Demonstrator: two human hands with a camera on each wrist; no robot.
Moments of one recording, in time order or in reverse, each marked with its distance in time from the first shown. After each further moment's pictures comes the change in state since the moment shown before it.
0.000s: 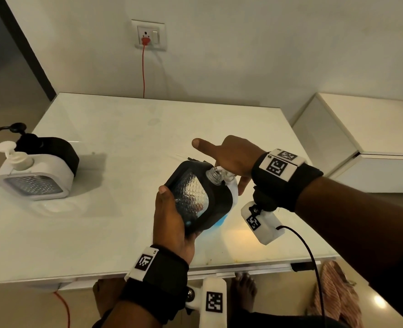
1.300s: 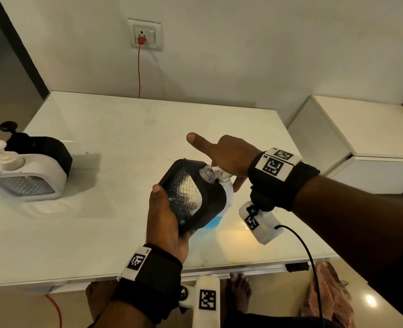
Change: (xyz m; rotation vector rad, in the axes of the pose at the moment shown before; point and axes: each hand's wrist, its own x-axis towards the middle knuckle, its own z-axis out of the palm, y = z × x) left_hand 0.002 0.003 0.001 0.001 0.000 -0.008; right_hand -0.003 -0.005 -0.002 0.060 -0.029 0.038
